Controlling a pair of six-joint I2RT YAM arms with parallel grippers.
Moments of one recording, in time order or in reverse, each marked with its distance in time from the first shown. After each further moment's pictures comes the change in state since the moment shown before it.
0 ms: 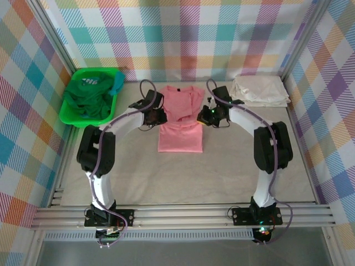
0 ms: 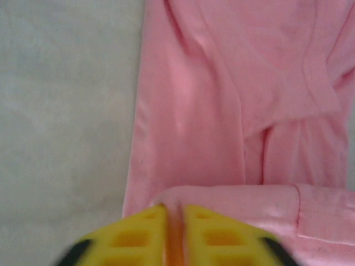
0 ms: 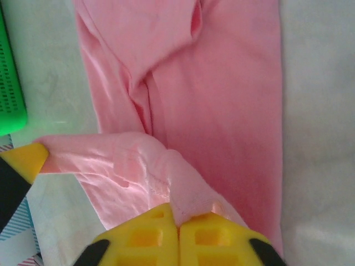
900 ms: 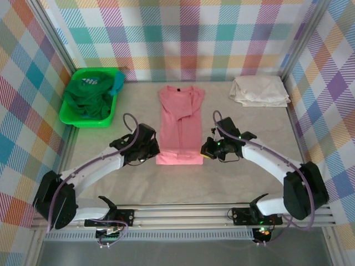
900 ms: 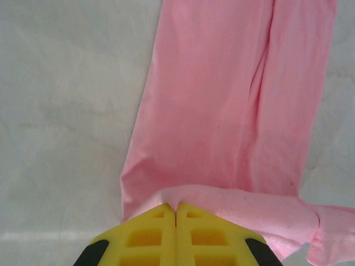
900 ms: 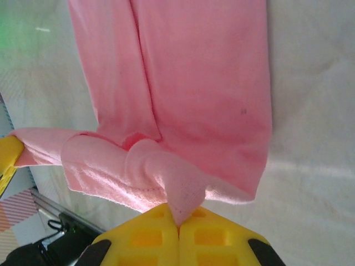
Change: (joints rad) left arm -0.186 -0.649 -0.642 0.011 -0.016 -0.320; right arm 0.171 -0.566 -0.587 -0.009 0.028 0.160
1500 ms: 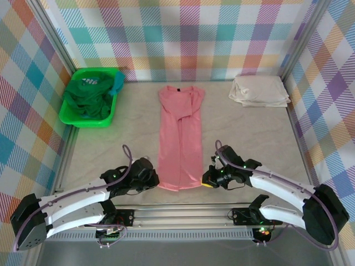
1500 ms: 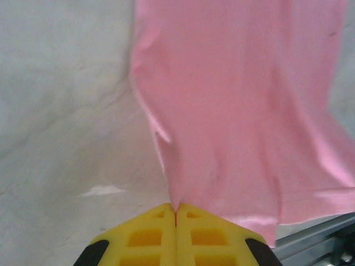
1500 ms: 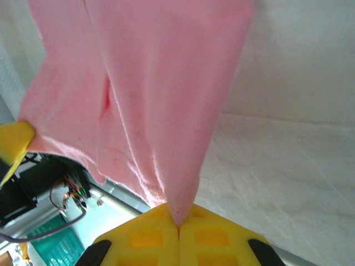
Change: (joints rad) left arm -0.327 -0.382 -0.371 0.021 0.010 -0.224; right arm 0.209 -0.305 -0.380 0.080 -0.068 0.206
